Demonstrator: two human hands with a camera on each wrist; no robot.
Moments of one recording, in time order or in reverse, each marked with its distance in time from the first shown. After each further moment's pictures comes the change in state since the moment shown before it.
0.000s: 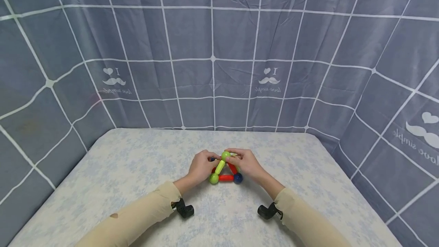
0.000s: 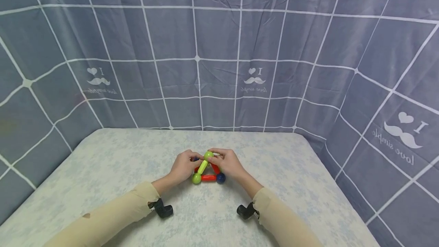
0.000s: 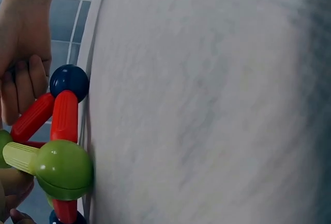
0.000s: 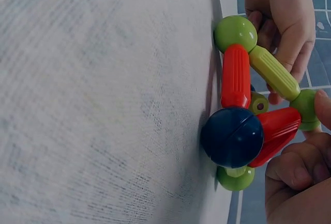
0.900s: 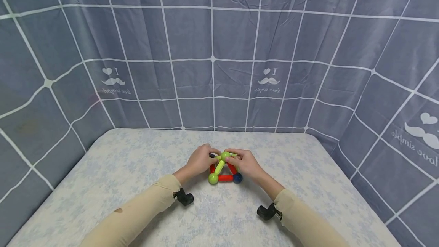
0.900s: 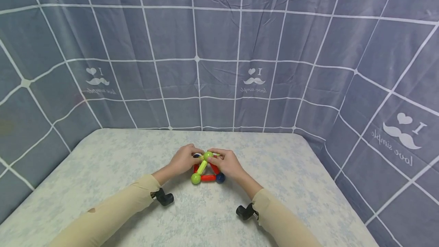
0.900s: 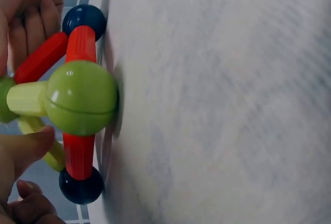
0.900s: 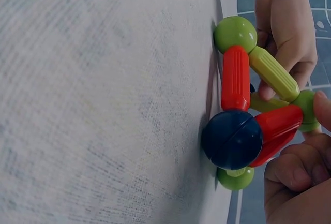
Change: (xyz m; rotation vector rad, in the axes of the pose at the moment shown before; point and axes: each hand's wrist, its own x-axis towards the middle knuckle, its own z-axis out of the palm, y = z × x) left_hand 0.029 -0.005 -0.010 0.292 -0.142 0.141; right_hand 0.002 0.002 0.000 -0.012 0.011 -0.007
